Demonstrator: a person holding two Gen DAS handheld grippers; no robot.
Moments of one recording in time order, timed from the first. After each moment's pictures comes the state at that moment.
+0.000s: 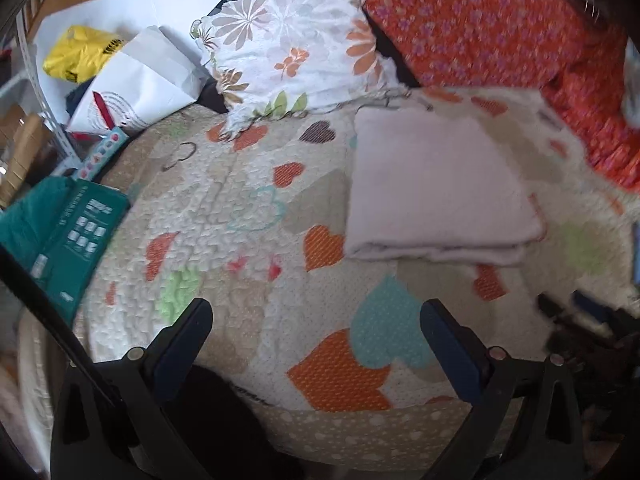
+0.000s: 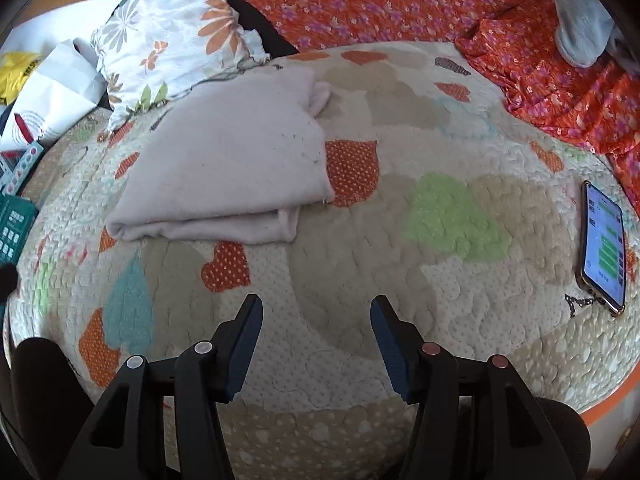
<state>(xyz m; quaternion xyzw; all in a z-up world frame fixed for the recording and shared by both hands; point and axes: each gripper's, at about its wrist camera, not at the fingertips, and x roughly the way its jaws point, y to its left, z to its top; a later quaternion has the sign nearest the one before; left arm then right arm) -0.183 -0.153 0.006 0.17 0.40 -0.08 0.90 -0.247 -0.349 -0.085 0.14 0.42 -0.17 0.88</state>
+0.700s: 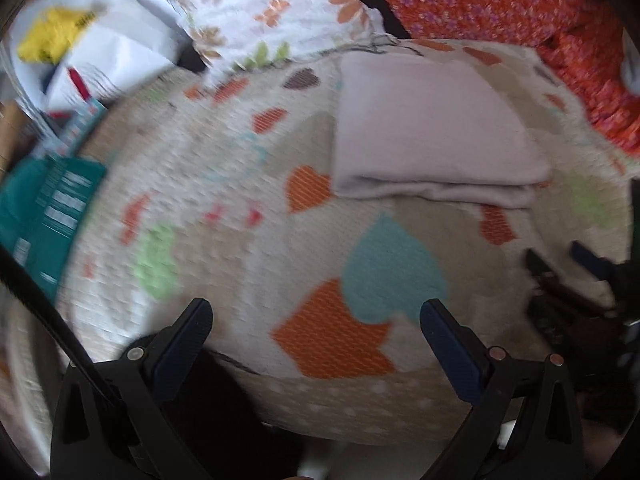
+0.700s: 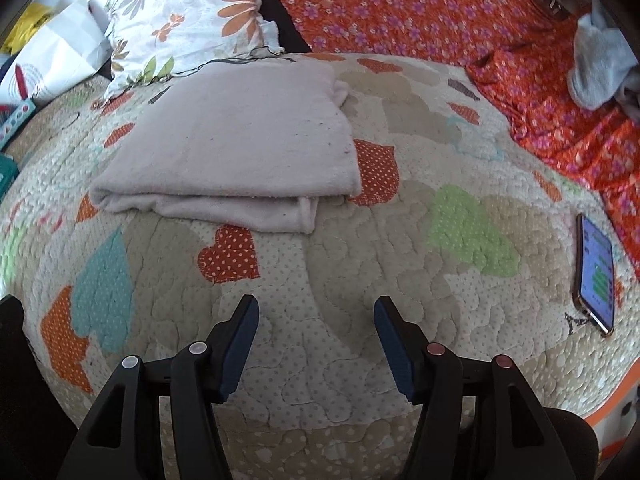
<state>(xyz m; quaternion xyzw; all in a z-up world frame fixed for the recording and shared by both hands) -0.178 -0.142 -0.030 0.15 0.47 -0.12 0.86 -0.228 -0.318 -0.104 0.05 0.43 -0.19 0.88</state>
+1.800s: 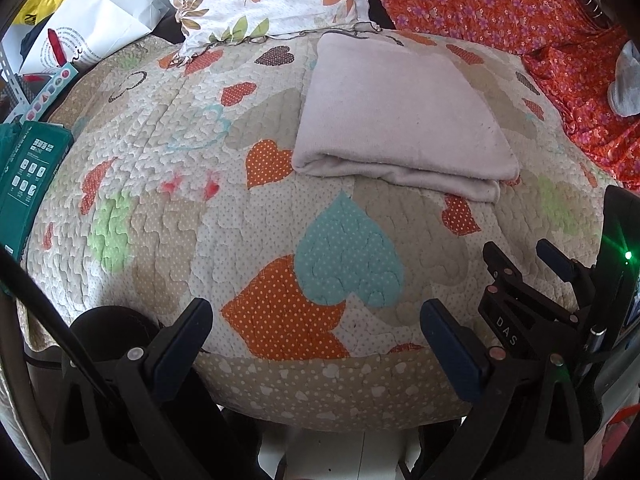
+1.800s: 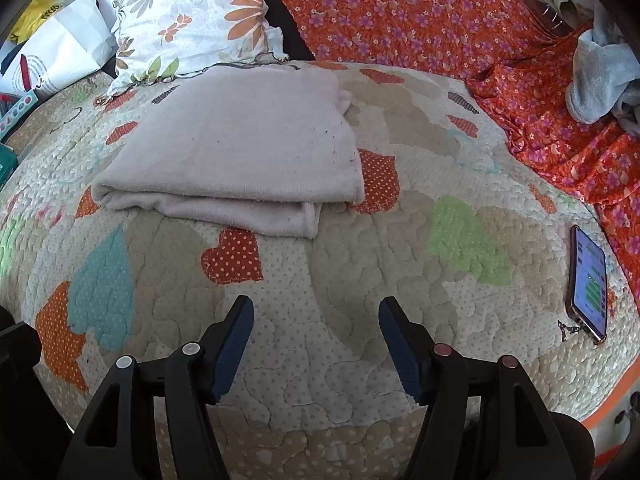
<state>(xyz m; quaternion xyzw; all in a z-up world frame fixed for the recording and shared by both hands) -0.183 -0.148 -0.037 0.11 0.51 -0.15 0.84 -0.230 -0.317 -0.102 0.04 0.42 -0.19 0.89</state>
